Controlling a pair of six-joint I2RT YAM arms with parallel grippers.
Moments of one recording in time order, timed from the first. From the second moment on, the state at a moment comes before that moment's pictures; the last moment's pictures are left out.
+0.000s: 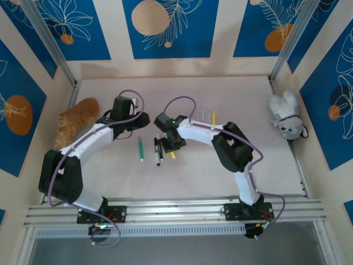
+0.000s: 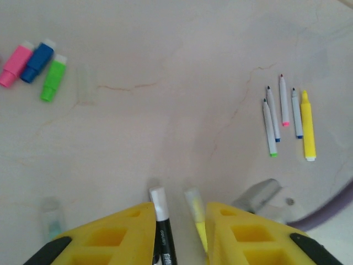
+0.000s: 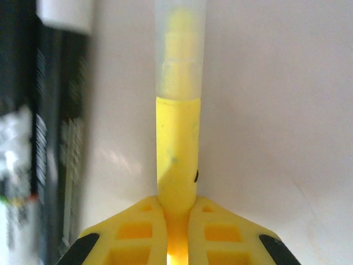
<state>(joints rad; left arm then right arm) -0.35 1.49 1.02 -0.30 0.24 -0.56 0.82 2.04 1.48 -0.81 -0.01 0.47</state>
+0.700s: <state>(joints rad) -0.51 1.58 1.07 -0.25 0.27 -0.65 0.76 1.68 1.26 -0.61 -0.22 0.48</state>
